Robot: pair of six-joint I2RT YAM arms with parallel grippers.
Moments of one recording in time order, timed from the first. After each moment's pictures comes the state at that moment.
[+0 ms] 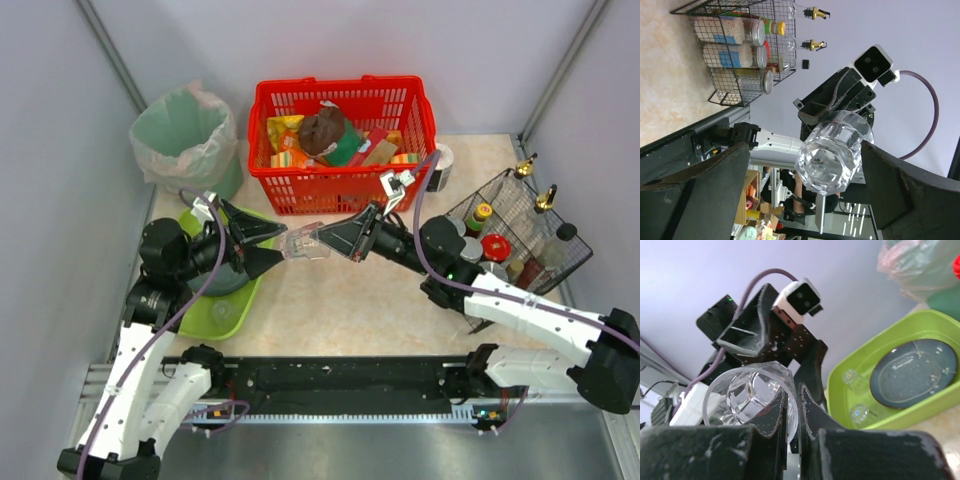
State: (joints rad) left arm -0.19 0.69 0.86 -0.31 0.80 -1.43; right arm 0.91 1.11 0.82 0.52 -0.24 0.83
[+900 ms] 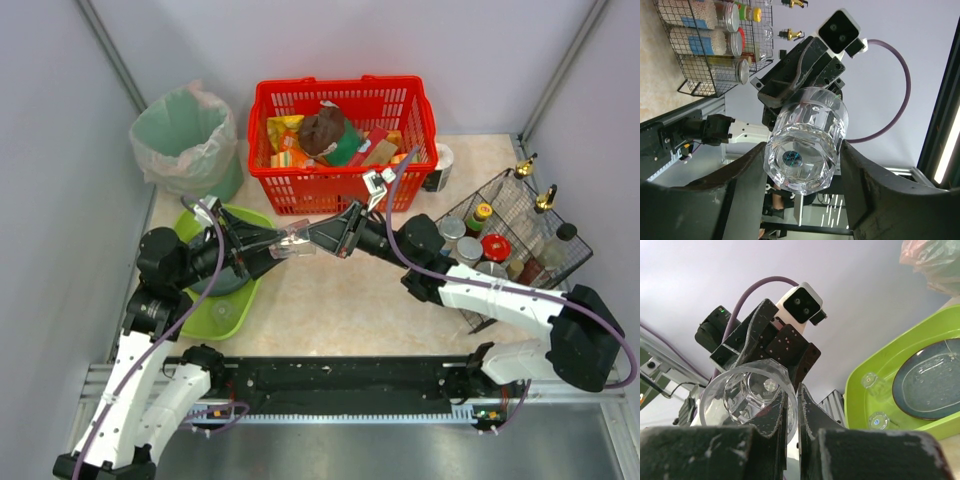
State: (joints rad) left arm -0.25 0.64 0.82 -0.22 0.78 -1.61; right arm 0.91 1.29 0.82 0.78 -0.32 0.96
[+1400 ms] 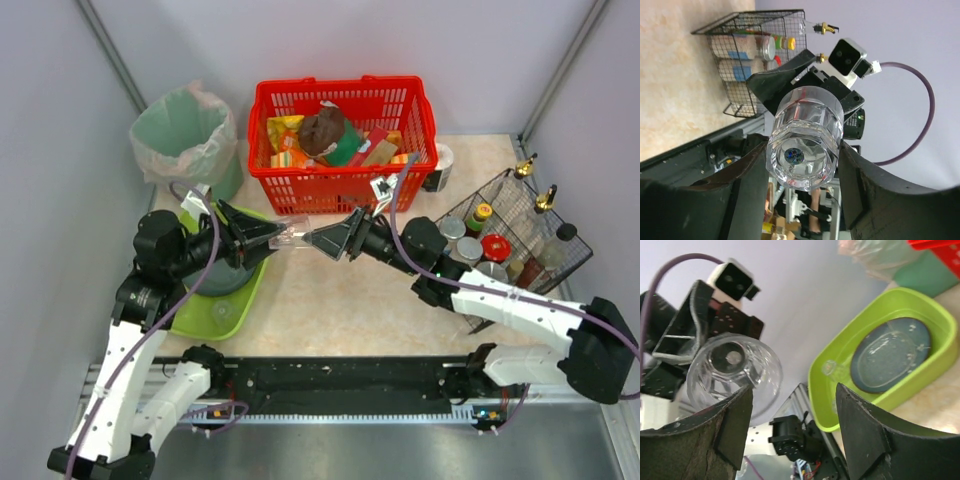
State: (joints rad) left arm -0.25 0.72 0.97 -0.44 0.68 -1.38; right arm 0.91 1.23 0.80 0.59 -0.21 0.90
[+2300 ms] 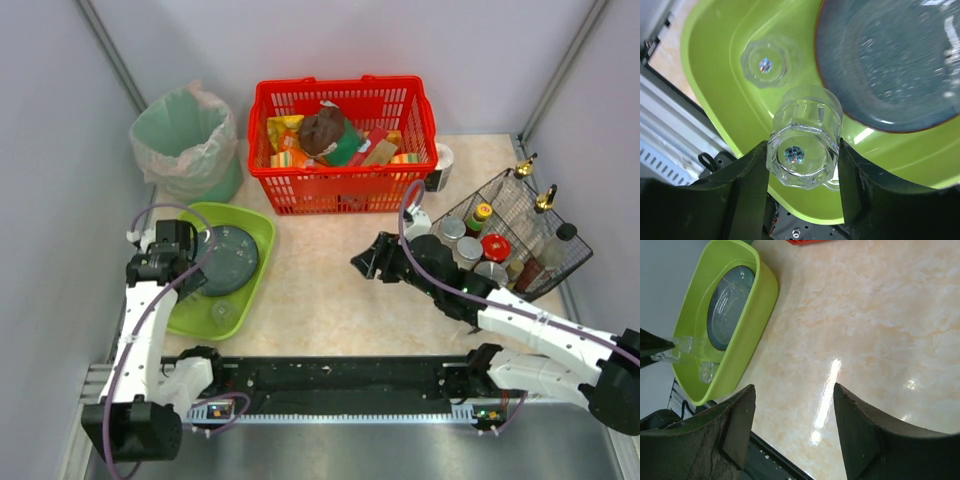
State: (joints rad) left arm 0.02 0.93 0.97 -1.13 -0.38 -0.63; right arm 0.84 1.00 0.65 -0.04 0.13 0.77
